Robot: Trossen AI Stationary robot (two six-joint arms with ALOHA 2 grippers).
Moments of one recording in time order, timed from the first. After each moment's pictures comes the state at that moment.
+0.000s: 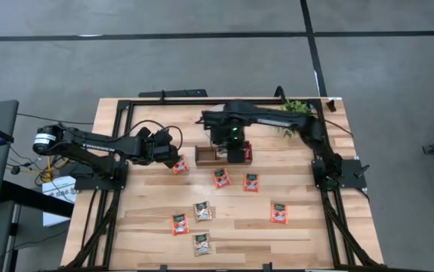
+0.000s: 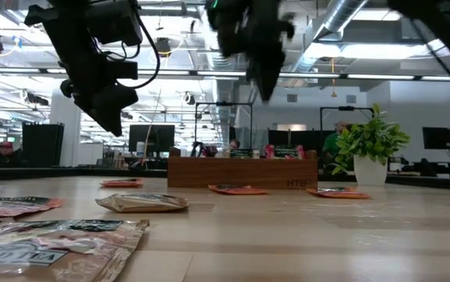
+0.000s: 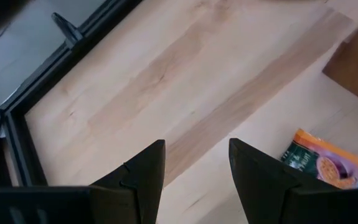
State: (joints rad) left arm 0.03 1.27 0.73 -0.73 -0.70 -0.68; right arm -0.17 2.17 2.16 -1.57 -0.08 -0.24
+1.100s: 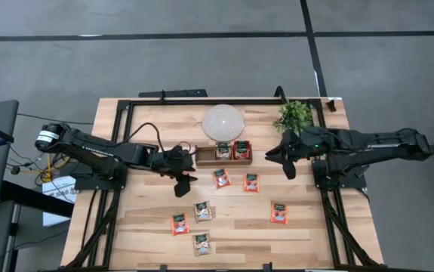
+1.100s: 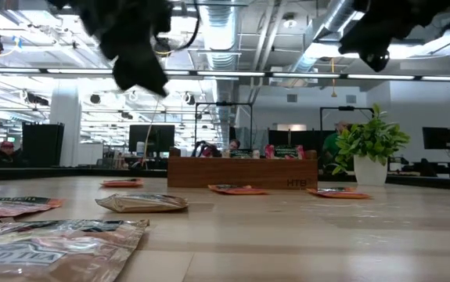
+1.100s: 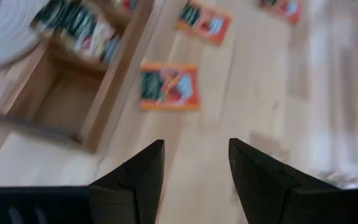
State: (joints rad) left arm -0.13 1.29 0.82 -0.29 -0.11 -0.42; right arm 0.00 0.78 0.69 -0.42 -0.02 0.35
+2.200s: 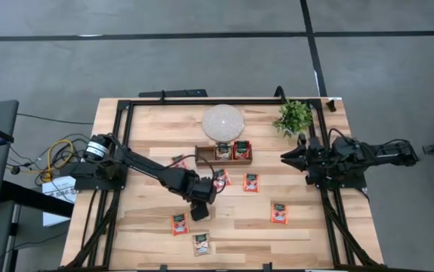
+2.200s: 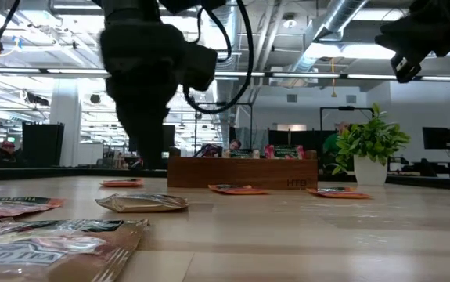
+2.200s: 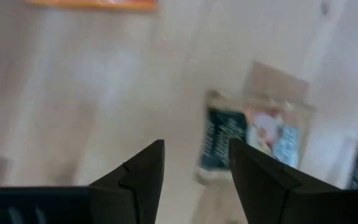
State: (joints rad) left arm -0.27 1.87 1.26 -0.66 -0.04 -0.62; right arm 0.12 0.17 0.26 -0.15 0.08 0.28
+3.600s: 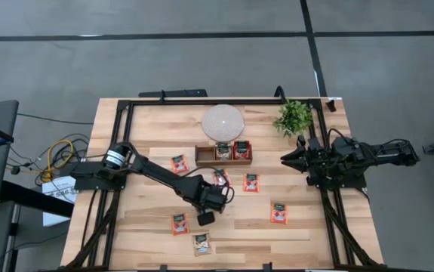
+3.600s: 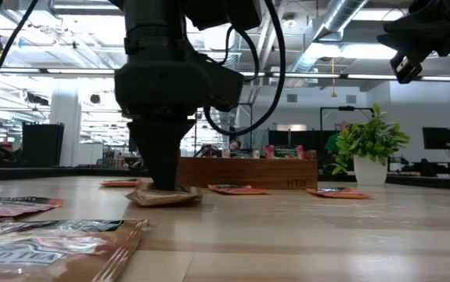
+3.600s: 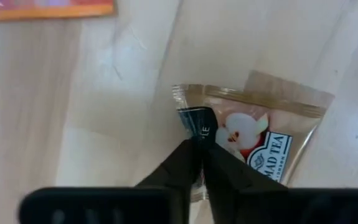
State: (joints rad) left arm -0.30 2.07 1.46 -0.79 -0.10 -0.59; right arm 0.12 0.18 0.26 -0.15 0.04 0.31
